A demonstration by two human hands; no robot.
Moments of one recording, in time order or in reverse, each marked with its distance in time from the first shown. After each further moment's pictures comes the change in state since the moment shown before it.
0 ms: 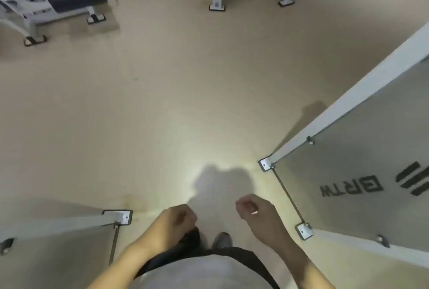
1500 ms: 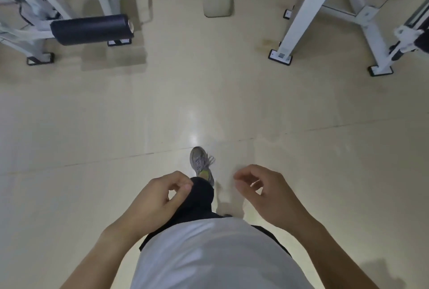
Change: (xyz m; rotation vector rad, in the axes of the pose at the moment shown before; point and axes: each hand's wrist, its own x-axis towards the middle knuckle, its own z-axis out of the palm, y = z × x) left_hand 0.704 0.240 -0.767 -0.119 0.326 0.083; right_hand 0.947 -0.642 -0.045 -0.274 -0.352 -0.287
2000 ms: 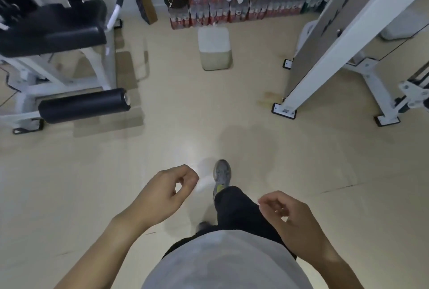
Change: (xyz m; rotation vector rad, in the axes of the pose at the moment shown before) left_hand 0.372 0.063 -0.244 0.089 -0.022 0.130; right_hand 0.327 -0.096 -0.128 0.059 0.136 0.154
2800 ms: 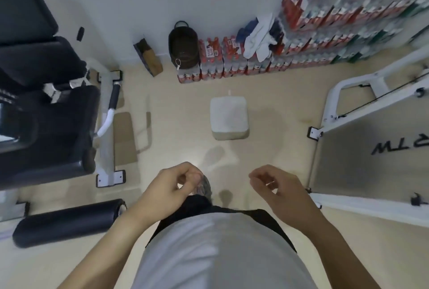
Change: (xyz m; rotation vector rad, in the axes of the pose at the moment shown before) left_hand 0.597 -0.005 -0.356 -0.203 0.032 -0.119; right_hand 0.663 -0.329 -0.148 -0.060 -0.049 -0.120
